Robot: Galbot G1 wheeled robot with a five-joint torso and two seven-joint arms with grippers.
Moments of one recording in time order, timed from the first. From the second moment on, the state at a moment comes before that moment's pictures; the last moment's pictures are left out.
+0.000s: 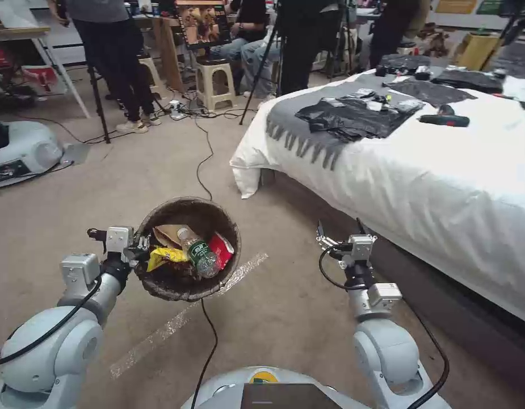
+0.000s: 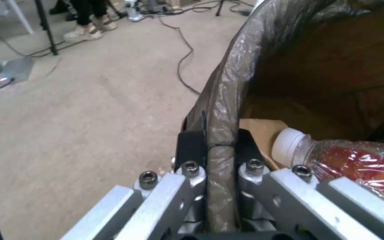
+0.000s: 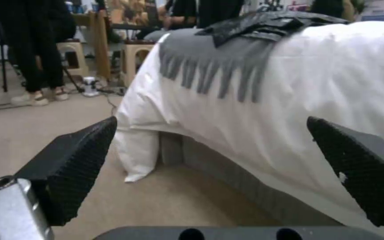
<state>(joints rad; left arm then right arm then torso) 1.58 -1.21 -0.85 -2.49 -0.46 0.74 -0.07 -1.57 1.37 0.45 2.25 0.10 -0.06 0.16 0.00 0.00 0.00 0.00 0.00</state>
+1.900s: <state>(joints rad) 1.57 -1.21 -0.85 -2.47 -0.48 0.73 -0.08 -1.57 1.39 0.45 2.25 0.09 -0.08 0.18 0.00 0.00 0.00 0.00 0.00</state>
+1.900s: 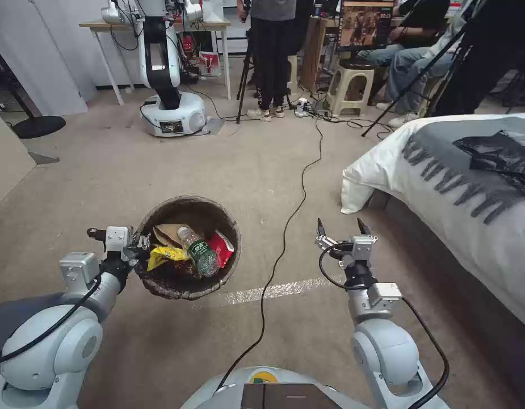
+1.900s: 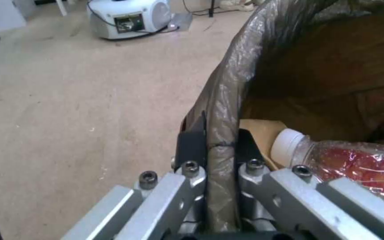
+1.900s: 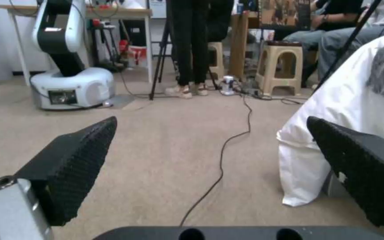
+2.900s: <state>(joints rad) 1.61 -1.26 -0.86 -2.49 -0.60 0.73 -0.27 -1.59 1.38 0.46 2.26 0.10 -0.07 0.17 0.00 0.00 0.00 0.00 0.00</state>
